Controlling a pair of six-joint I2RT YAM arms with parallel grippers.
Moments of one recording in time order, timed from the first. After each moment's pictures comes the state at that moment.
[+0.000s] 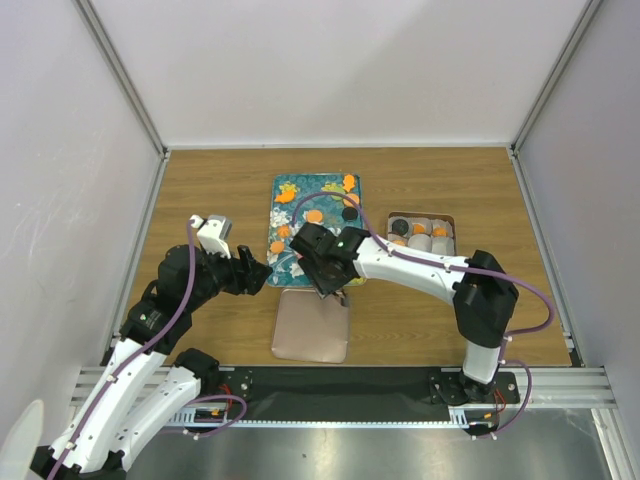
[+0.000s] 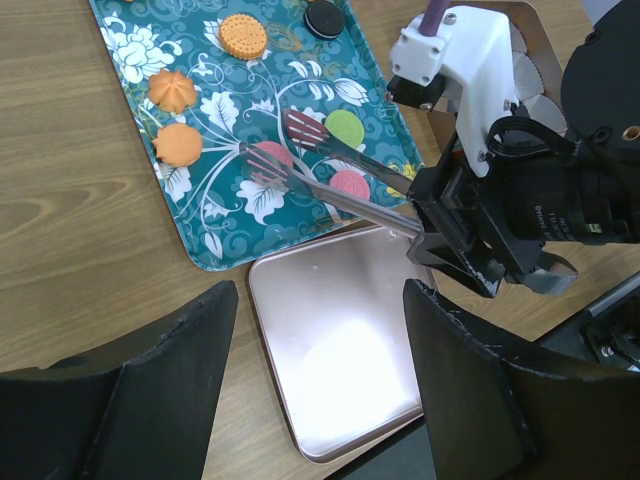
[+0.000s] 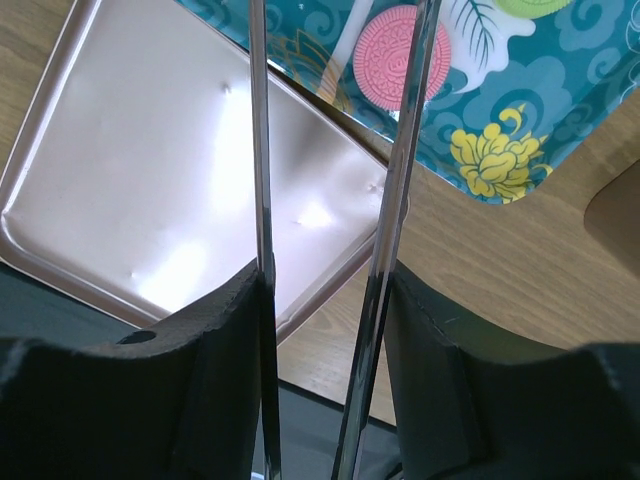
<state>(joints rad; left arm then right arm) -0.44 0.59 0.73 -0.56 0.13 -0.33 1.04 1.81 1.48 -0.85 0.18 0.38</state>
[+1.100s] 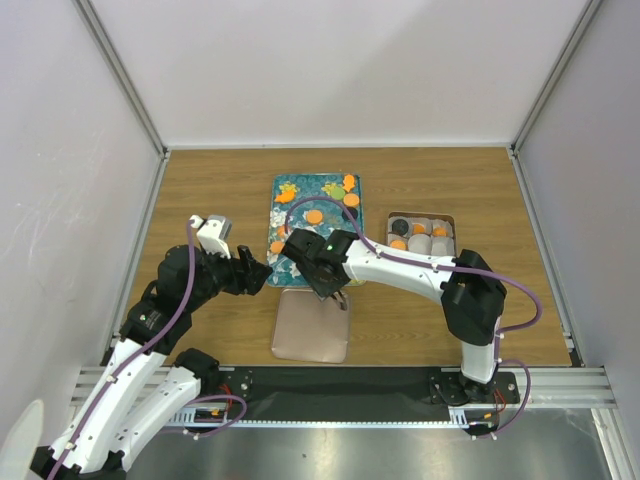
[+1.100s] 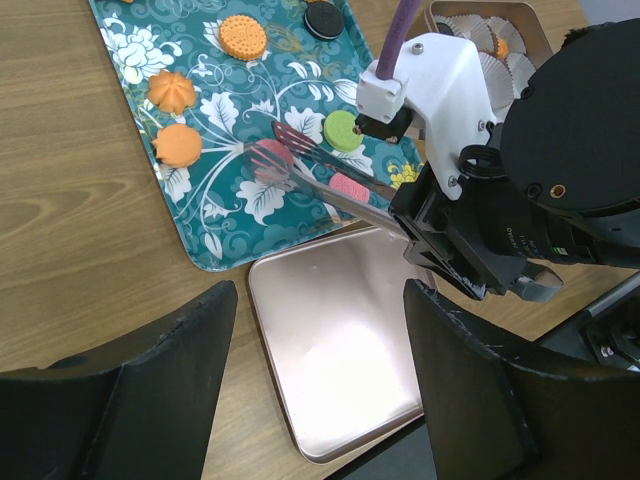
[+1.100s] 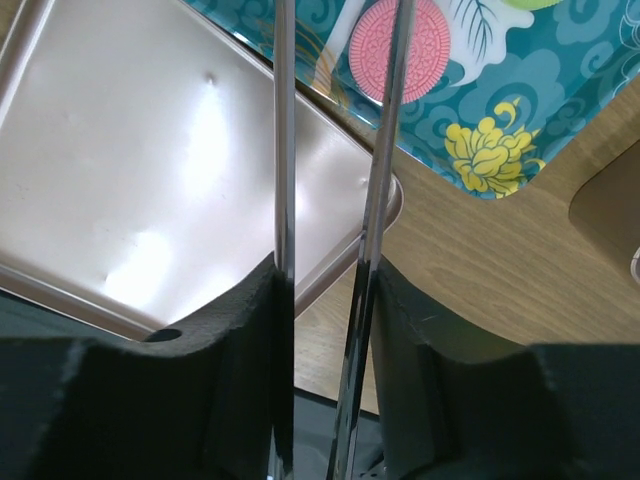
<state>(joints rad) -0.44 0.59 0.73 -0.56 0.13 -0.33 1.07 1.88 1.54 -0.91 0.25 0.37</state>
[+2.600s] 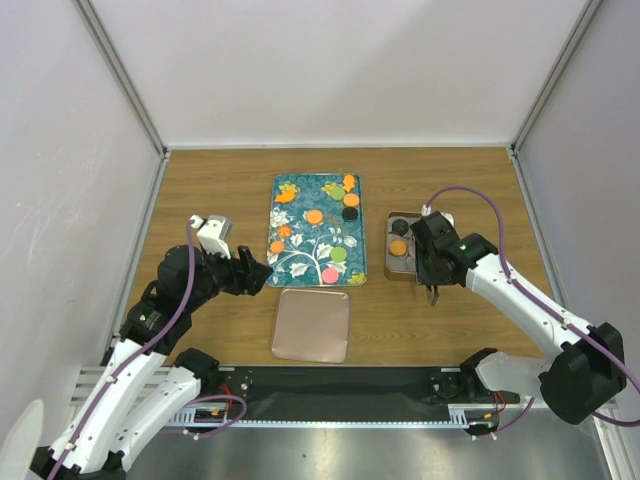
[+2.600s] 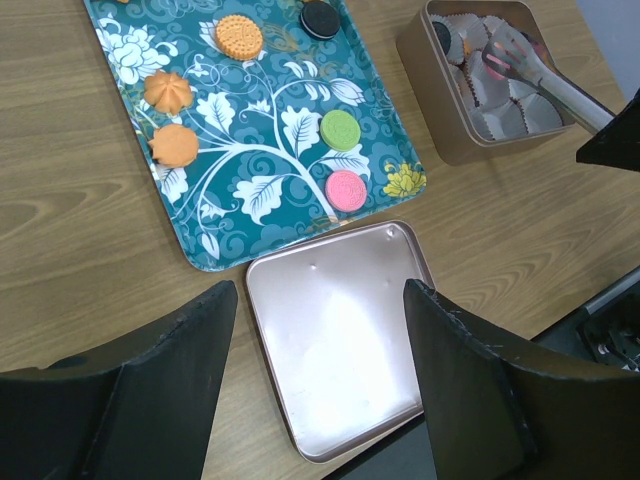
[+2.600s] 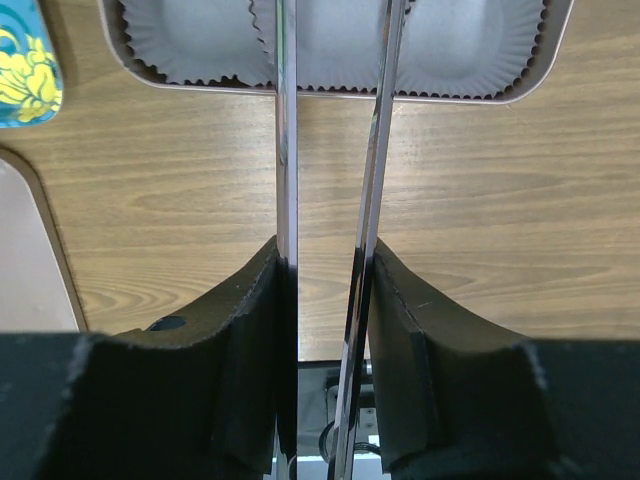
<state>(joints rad) -0.44 0.58 0.73 -0.56 0.14 -0.33 0.54 1.19 0.96 -0.89 0.27 0.47</state>
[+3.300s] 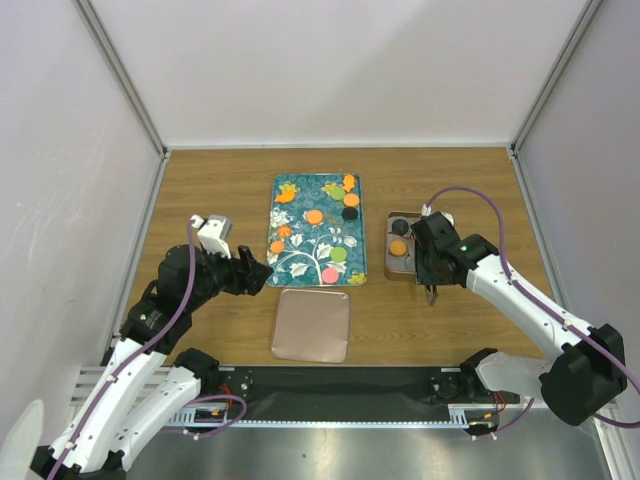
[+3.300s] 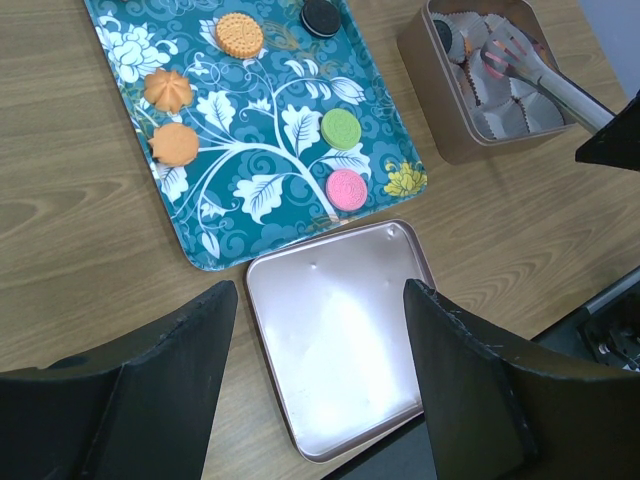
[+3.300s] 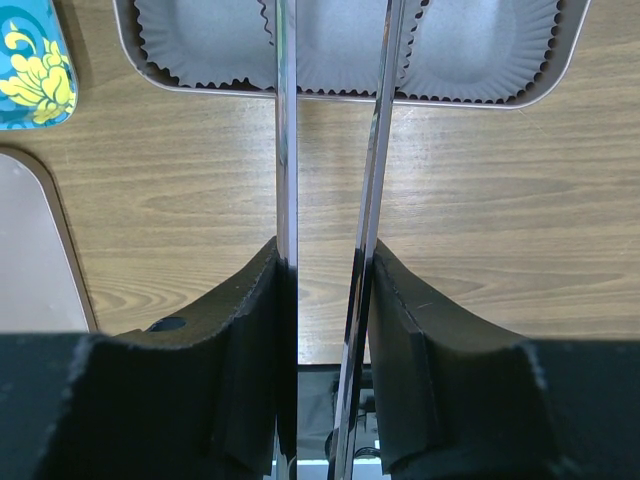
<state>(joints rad) -0.44 0.59 0.73 -0.56 0.14 -0.33 0.53 1.19 0.95 -0.87 0.25 0.48</state>
